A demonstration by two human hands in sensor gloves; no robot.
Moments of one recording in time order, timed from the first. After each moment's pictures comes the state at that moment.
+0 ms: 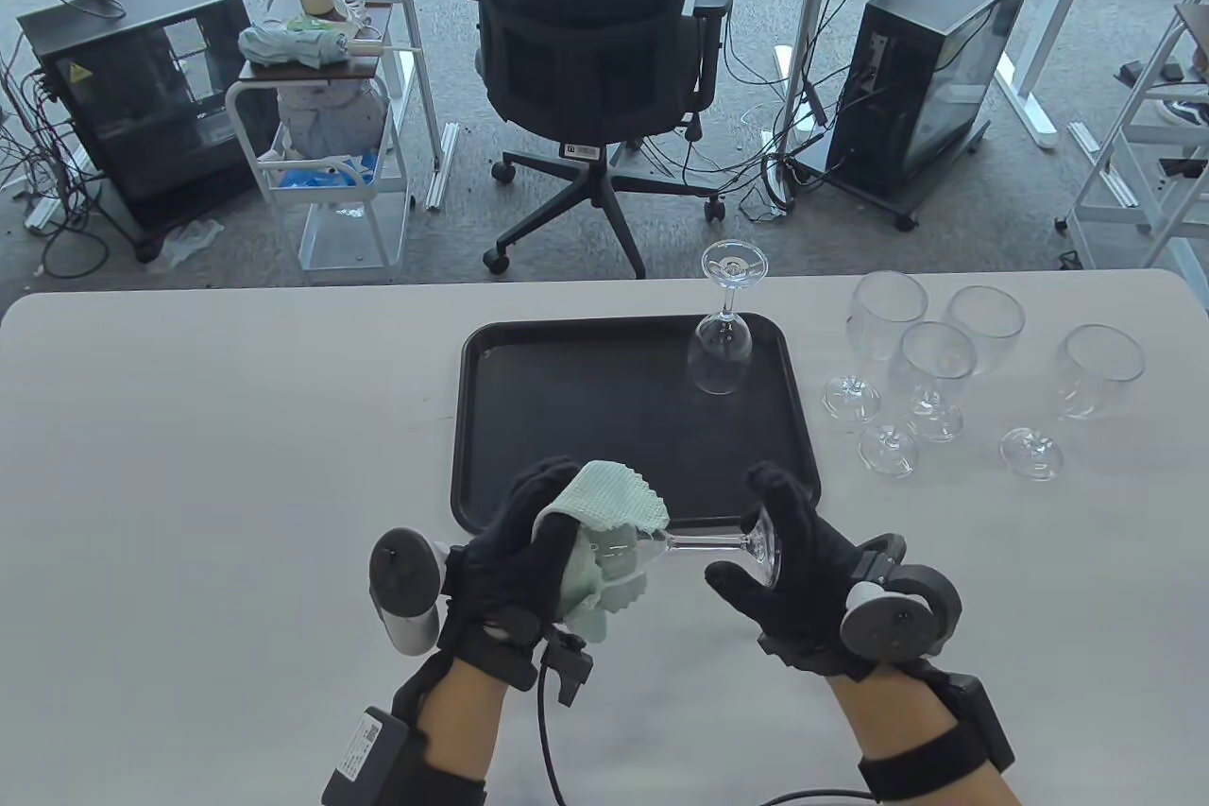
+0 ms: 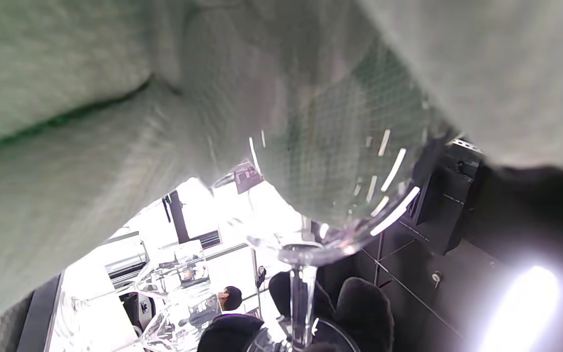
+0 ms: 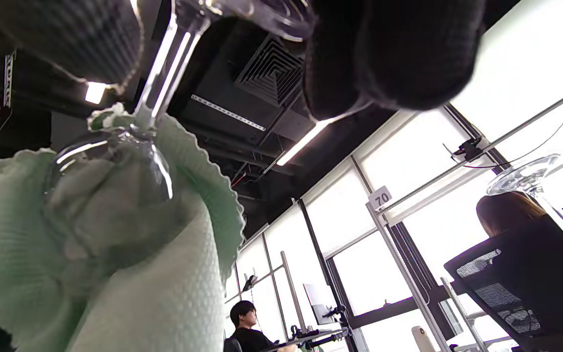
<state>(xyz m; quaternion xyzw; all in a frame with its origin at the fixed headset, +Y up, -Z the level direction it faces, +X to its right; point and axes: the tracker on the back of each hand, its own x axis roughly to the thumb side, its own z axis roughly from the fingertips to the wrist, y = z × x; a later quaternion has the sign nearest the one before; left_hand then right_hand) -0.147 -0.698 -0.323 0.10 -0.25 0.66 0.70 0.178 -0.685 -0.309 0.34 -0.33 0.81 0.33</state>
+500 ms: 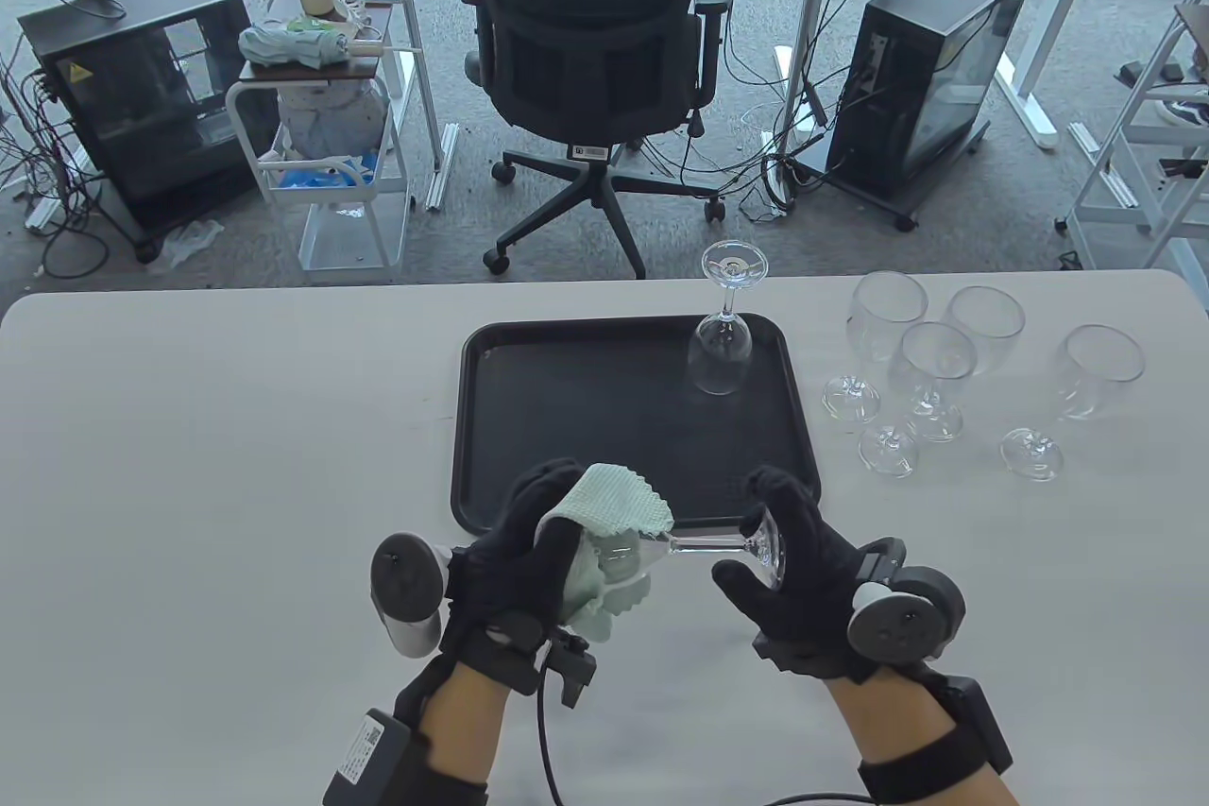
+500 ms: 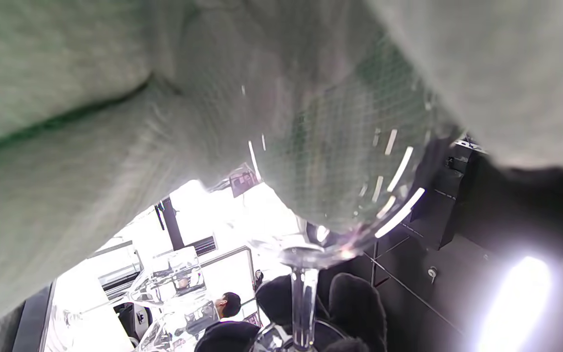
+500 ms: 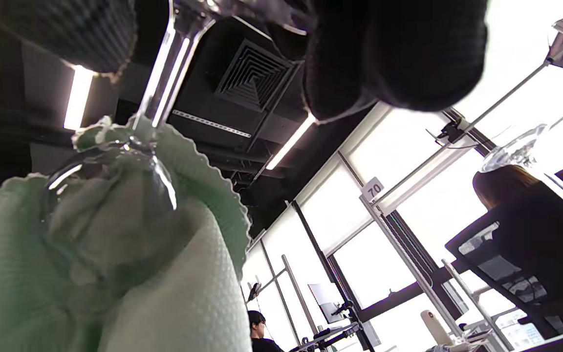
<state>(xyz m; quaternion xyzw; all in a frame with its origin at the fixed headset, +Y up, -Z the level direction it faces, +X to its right) -0.147 -0.692 -0.319 0.12 -0.26 0.65 0.71 0.178 -0.689 -0.312 0.32 -0.29 0.80 0.41</state>
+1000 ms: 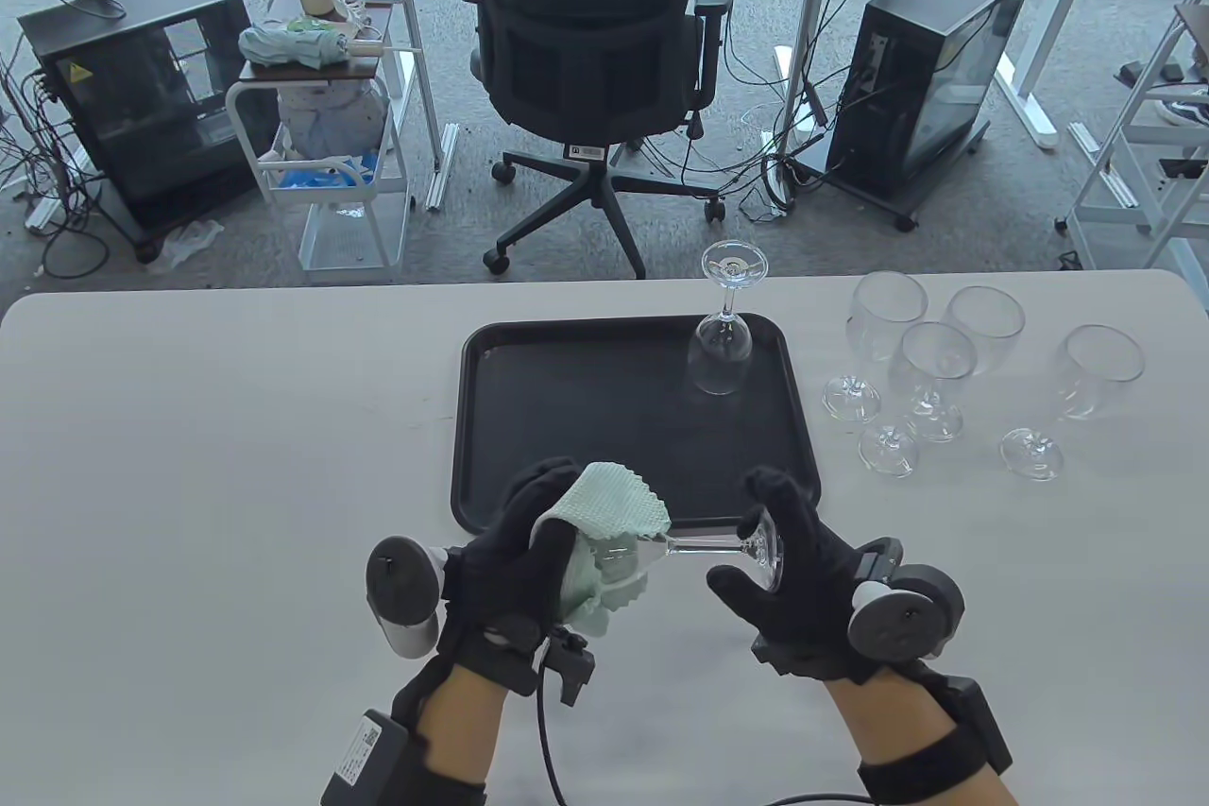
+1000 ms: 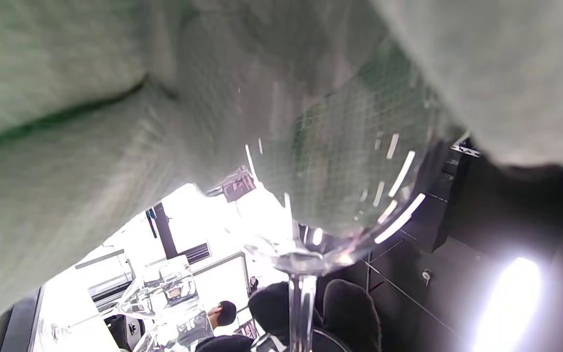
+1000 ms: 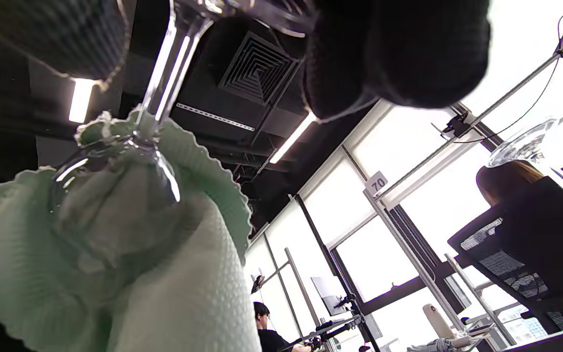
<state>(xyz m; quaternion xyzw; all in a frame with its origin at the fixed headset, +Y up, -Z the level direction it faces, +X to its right) -0.148 -0.688 -0.316 0.14 -0.25 0.64 0.71 0.177 -0.687 -0.311 0.32 -0.29 0.81 0.40</state>
